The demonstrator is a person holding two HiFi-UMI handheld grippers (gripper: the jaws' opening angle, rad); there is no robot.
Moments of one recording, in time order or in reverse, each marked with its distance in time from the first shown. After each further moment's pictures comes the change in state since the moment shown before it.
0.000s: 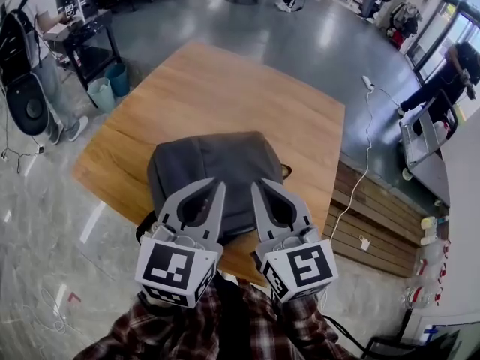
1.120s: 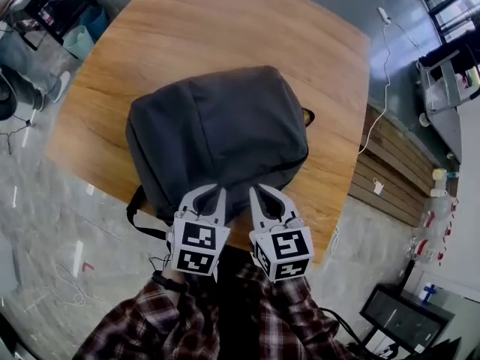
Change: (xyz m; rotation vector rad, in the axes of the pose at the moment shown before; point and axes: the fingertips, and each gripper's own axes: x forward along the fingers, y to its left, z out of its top) left arm 0.049 0.037 -0.275 -0.051 0.608 -0.055; right arm 0.039 -0.009 -0.251 0.212 0.495 -0.094
